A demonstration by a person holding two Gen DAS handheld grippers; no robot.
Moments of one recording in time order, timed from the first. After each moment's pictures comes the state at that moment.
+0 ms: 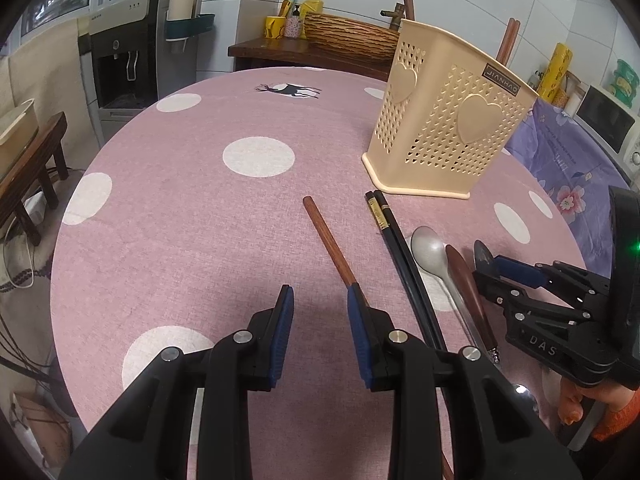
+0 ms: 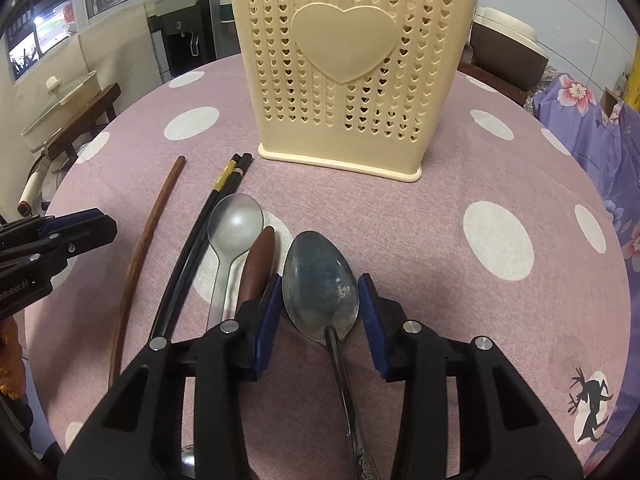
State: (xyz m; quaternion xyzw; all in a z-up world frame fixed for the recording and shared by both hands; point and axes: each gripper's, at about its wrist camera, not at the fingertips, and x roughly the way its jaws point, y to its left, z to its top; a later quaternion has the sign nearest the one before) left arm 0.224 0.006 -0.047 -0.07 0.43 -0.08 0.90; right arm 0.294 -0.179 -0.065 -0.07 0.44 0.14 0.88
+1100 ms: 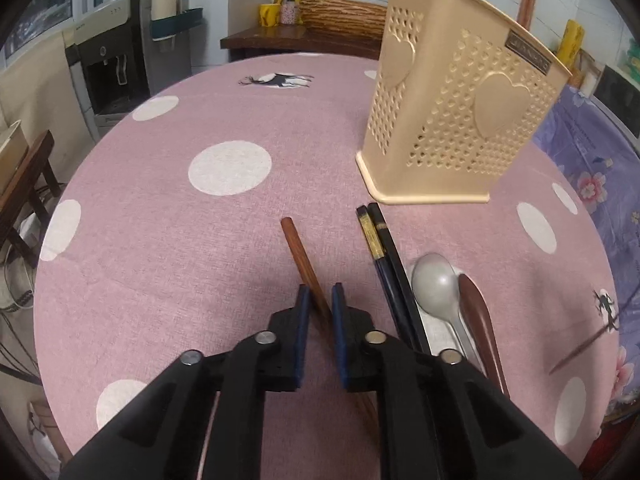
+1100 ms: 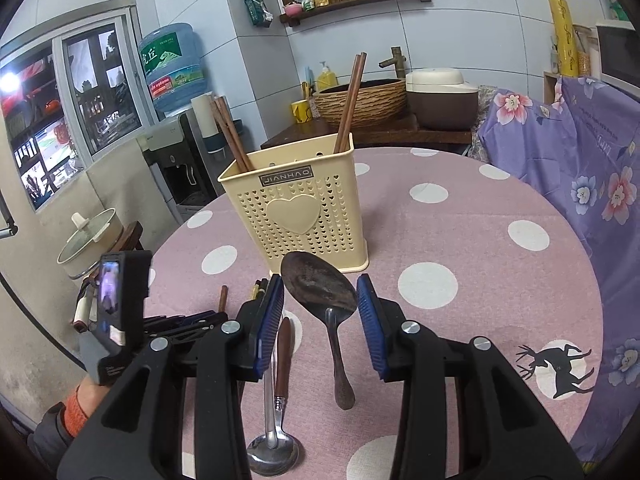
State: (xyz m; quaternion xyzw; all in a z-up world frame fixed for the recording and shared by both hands) left arm 0.268 -0.022 -0.056 -0.04 0.45 -0.05 0.89; right arm 0.228 -0.242 0.040 0.09 0.30 0.12 0.94
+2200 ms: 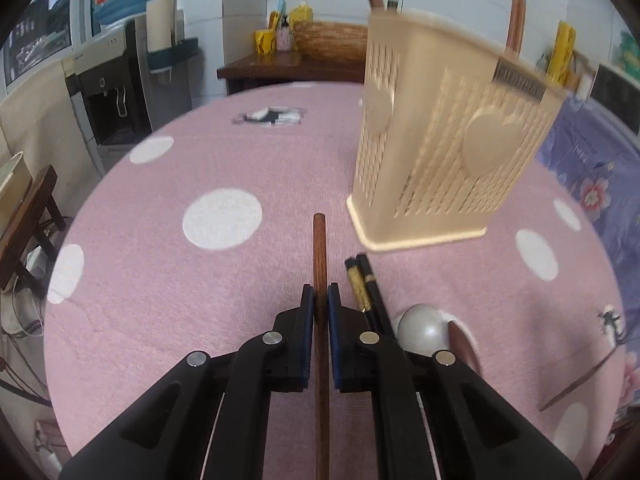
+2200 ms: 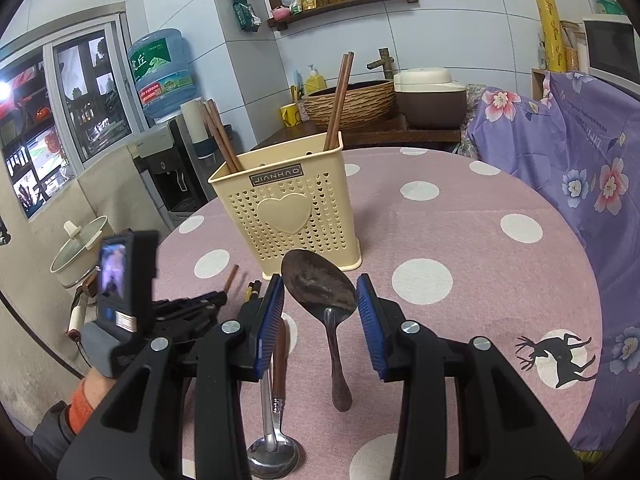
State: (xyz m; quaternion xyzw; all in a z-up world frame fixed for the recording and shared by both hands) left arm 0.273 -0.031 -0.030 -0.02 0.40 -0.05 0.91; right arm 0.225 -0.242 0.033 0.10 0.29 0.10 0.95
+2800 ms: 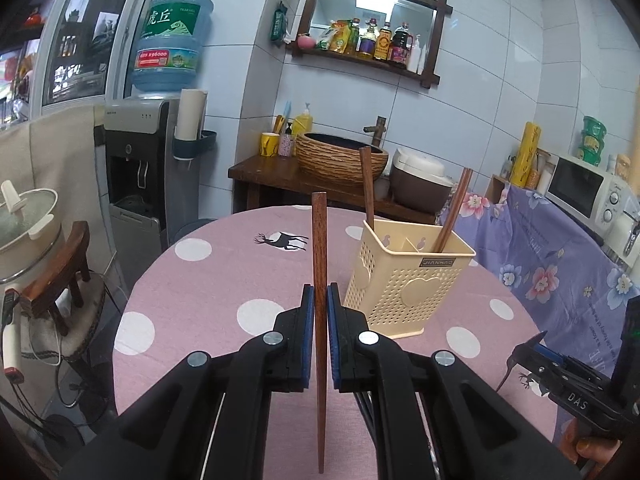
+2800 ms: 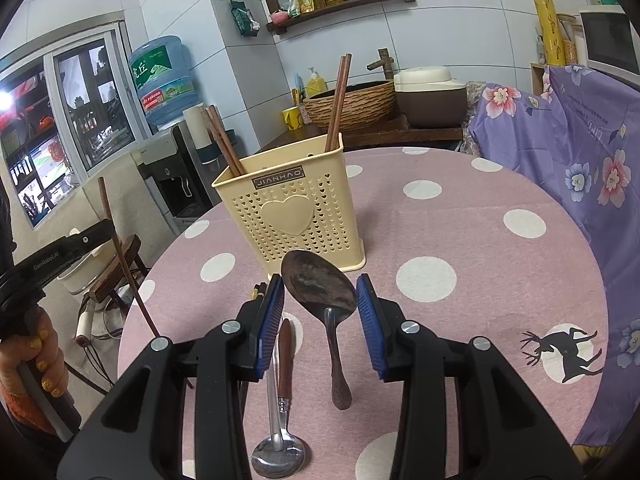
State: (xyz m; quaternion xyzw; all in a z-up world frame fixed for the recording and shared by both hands) left arm 0.206 0.016 0.073 -0.08 0.24 -0.07 0.96; right arm 0.221 -0.245 0.032 0.11 0.29 0.10 0.95
